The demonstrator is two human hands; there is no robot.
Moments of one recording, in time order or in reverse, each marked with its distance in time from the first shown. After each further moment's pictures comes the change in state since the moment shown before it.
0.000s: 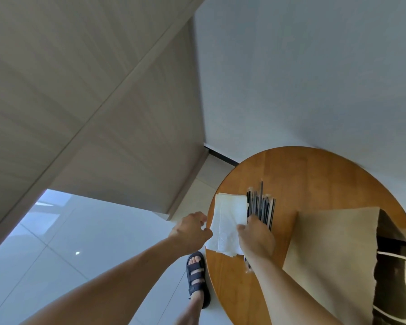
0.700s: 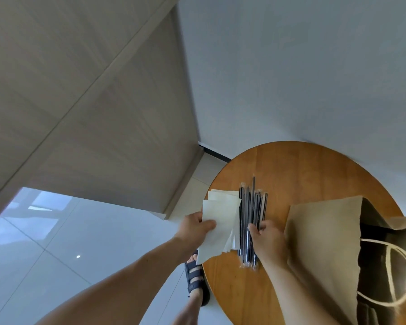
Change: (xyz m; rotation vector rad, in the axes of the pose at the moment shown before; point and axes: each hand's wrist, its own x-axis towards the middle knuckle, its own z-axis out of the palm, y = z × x) left_hand -0.010 0.021 0.022 -0.686 -0.062 -0.172; right_hand -0.004 0.058 -0.010 0.231 0.009 0.072
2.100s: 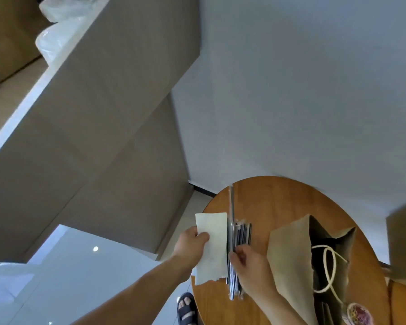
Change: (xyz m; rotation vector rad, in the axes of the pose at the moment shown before) left_hand -0.056 0.061 0.011 -0.014 0.082 0.154; right_hand -0.063 -0.038 -0.075 0.148 -0.106 -0.342
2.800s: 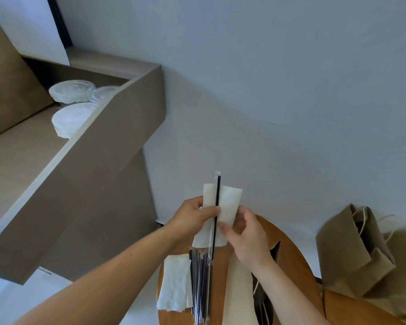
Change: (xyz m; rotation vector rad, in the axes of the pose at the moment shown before) left_hand -0.095 0.168 0.012 -0.131 -0.424 0.497; right_hand -0.049 -0.114 -0.168 0.416 0.338 -0.215
